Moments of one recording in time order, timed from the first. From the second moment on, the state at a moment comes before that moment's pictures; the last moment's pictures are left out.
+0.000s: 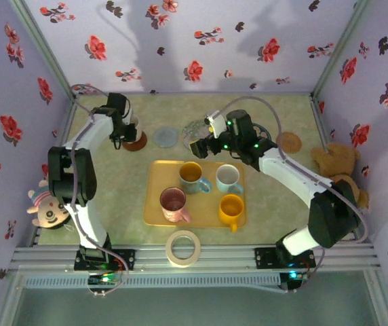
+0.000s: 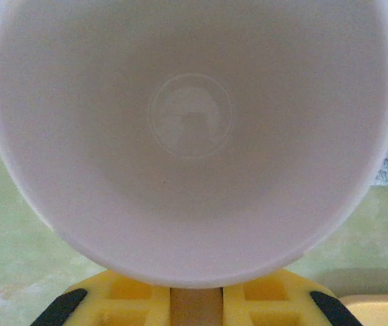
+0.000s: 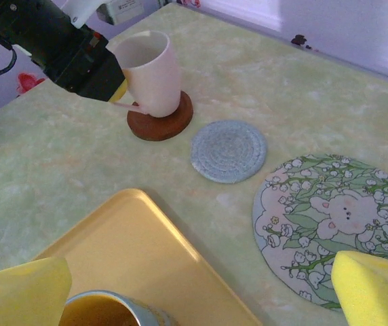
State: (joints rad) left arm -0.15 1.90 1.53 -0.80 -0.01 -0.11; right arm 0.57 1.48 1.11 -0.16 -0.34 -0.01
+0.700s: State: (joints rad) left arm -0.15 1.96 1.61 -0.86 -0.02 -0.10; right arm 0.57 1.53 1.16 -0.19 -0.34 -0.01
